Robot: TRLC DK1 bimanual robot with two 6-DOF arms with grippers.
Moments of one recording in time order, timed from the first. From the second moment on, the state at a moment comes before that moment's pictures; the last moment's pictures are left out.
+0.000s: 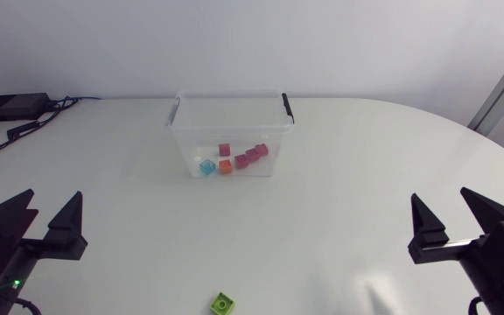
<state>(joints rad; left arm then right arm) 0.02 0.06 0.04 -0.02 0.01 0.09 0.00 0.06 0.03 -0.01 -0.02 -0.14</state>
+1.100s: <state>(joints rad) -0.02 0.21 0.33 -0.40 0.01 0.20 0.00 0.06 0.03 -0.01 -0.02 -0.14</state>
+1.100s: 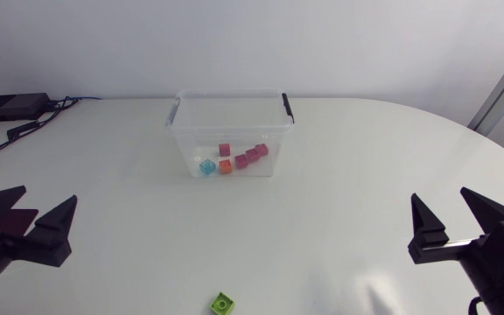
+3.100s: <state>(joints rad) -0.99 1.58 0.90 -0.82 0.01 0.00 0.00 0.06 0.03 -0.01 -0.02 -0.14</state>
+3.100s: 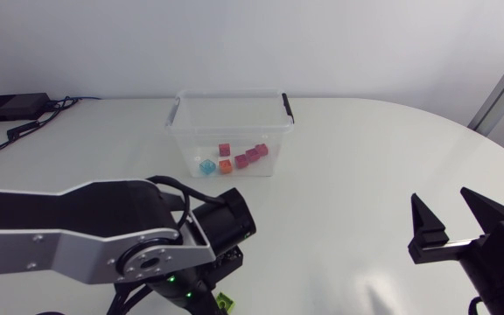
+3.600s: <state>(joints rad) -0.99 1.68 0.98 -0.76 0.13 0.00 0.00 0.06 0.03 -0.01 -0.02 -0.14</state>
